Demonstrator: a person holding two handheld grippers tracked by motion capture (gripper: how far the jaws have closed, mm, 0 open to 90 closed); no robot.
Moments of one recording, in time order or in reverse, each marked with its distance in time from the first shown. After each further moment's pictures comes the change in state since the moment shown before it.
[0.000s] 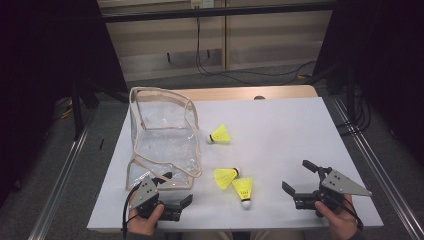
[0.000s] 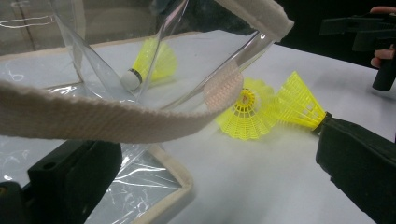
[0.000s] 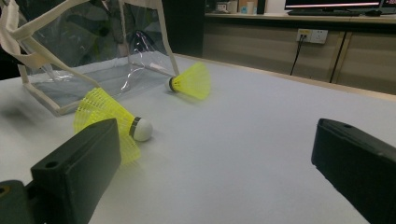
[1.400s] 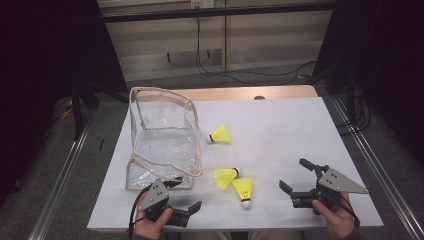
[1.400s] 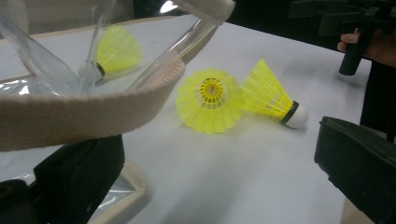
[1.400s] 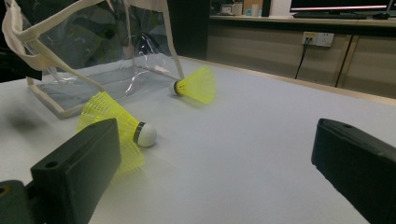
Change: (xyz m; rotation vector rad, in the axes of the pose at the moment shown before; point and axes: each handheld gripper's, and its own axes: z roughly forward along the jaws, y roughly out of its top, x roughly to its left) left arm -0.020 0.006 0.011 0.063 -0.081 0.011; right arm 0.002 0.003 0.007 -0.007 0.018 -0.008
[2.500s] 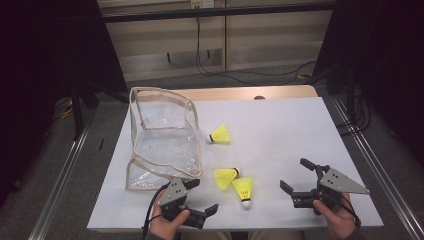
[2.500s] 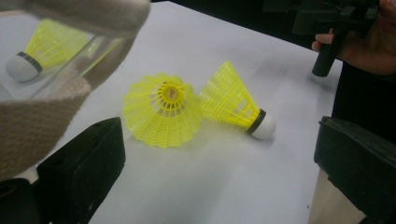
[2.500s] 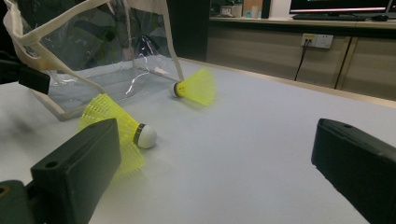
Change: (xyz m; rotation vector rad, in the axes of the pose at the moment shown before) left arm -0.024 0.014 0.032 0.037 -0.084 -0.050; right arm 0.000 0.001 -0.002 -0.005 0.000 0.003
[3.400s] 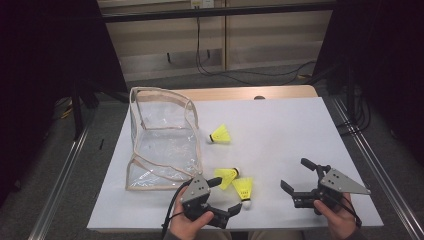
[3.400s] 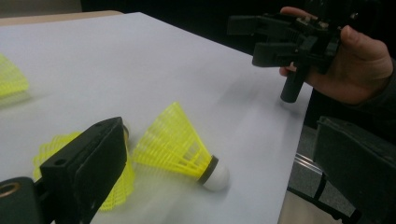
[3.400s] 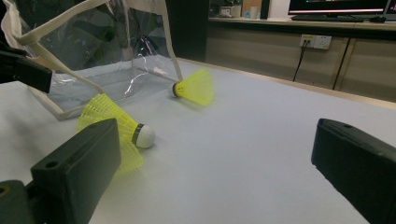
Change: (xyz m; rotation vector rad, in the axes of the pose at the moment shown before) left arm -0.033 0.029 0.034 -0.009 -0.071 -0.006; right arm 0.000 0.000 -0.001 0.000 -0.001 -0.004
